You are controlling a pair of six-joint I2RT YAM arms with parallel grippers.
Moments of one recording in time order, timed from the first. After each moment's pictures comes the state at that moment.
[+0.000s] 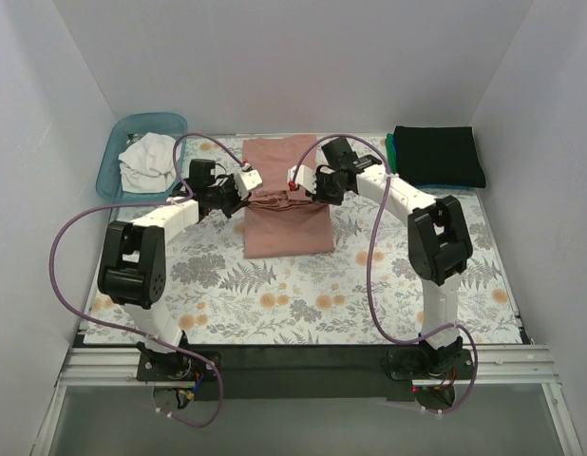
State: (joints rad) left arm -0.19 1.74 1.08 -0.09 0.59 0.80; right arm 0.53 2.00 1.62 -0.64 -0.30 -1.00
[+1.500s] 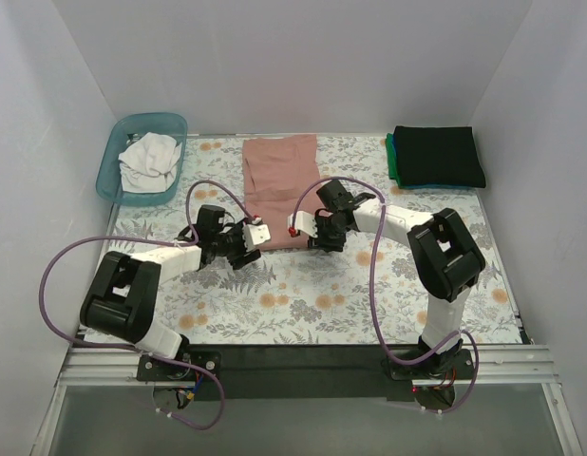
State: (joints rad) left arm -0.31 1.50 0.64 0.04 0.58 0.85; right arm 0.63 1.87 1.23 -0.54 -0.29 -0.97
